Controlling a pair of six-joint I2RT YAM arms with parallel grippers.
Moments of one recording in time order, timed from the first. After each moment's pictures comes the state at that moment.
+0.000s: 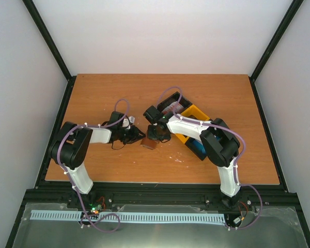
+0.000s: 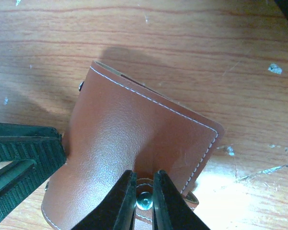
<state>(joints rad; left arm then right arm) -0.35 1.78 0.71 0.08 0.60 -0.72 0.81 2.01 1.43 -0.64 0.00 0.78</state>
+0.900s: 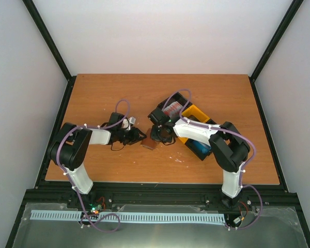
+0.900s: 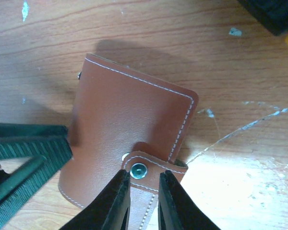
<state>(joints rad) -0.35 1.77 0.70 0.11 0.64 -0.67 0.81 1.89 1.30 -0.57 0.00 0.92</state>
